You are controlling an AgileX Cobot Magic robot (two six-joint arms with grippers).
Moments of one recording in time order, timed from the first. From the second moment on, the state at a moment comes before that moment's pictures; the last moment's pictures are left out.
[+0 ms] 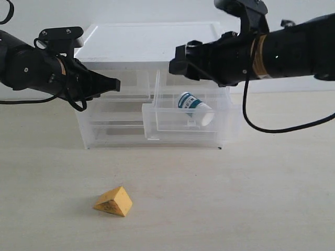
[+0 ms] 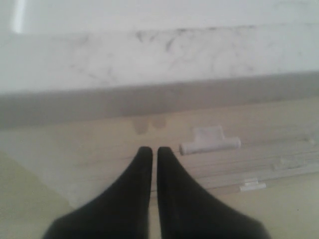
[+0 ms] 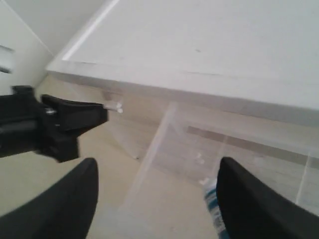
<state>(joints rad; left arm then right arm) -0.36 1.80 -1.23 0.31 0.23 -0.46 0.43 1.56 -1.09 -1.63 -0.35 1.96</state>
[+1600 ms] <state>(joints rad) -0.36 1.80 -1.23 0.31 0.22 -0.44 0.43 1.59 -0.92 -1.74 -0.29 2.00</state>
